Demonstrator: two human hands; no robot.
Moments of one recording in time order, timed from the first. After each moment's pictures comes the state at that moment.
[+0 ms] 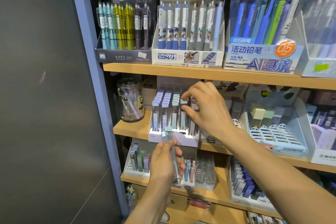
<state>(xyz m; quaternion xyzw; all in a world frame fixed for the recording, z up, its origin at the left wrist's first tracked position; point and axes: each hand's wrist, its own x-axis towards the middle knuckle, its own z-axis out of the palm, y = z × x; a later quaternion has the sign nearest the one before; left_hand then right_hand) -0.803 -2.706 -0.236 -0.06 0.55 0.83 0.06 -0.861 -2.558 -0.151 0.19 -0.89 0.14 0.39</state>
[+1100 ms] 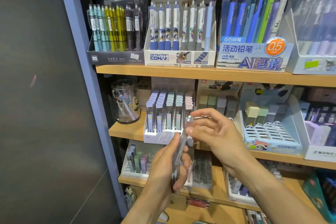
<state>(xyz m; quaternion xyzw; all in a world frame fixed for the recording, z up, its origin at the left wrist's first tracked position) -0.790 -2.705 -0.230 0.05 0.54 0.82 0.18 -0.784 -2.552 -0.176 0.08 -0.70 0.69 0.13</state>
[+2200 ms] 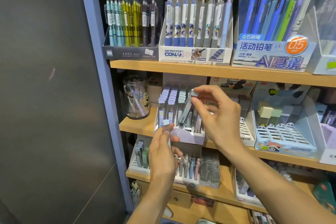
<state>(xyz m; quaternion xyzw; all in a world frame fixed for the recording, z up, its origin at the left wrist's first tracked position) -0.806 -2.714 -0.227 -0.05 0.60 0.79 -0.05 -0.827 -2.581 -0.163 0.17 -0.75 0.45 0.45</state>
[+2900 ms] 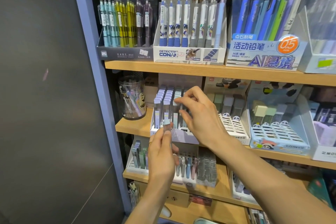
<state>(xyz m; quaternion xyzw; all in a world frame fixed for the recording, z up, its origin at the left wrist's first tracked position) -0.809 -2.709 -0.237 -0.01 0.62 0.78 -0.08 -0.845 -2.582 -0.168 0.21 -0.88 0.18 0.39</state>
